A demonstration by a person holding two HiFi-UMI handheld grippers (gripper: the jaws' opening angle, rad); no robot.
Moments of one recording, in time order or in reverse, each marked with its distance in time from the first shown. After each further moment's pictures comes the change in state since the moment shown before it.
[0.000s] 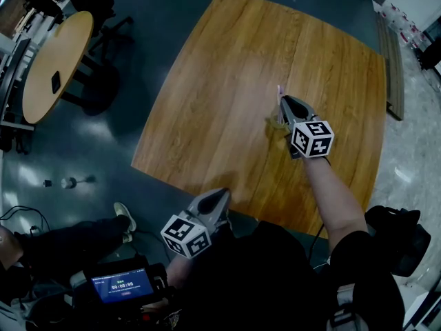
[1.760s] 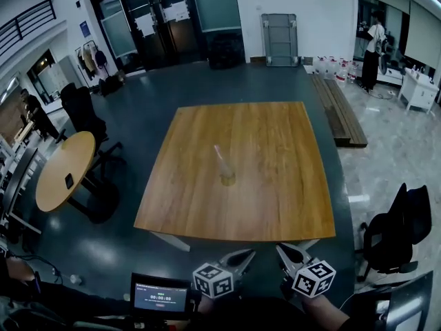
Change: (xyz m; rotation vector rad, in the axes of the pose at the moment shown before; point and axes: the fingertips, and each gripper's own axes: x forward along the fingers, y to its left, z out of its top) left arm -0.028 -0.208 -0.126 0.180 0.175 -0.379; right arm -0.417 0.179 -0.090 0.365 -0.211 -0.040
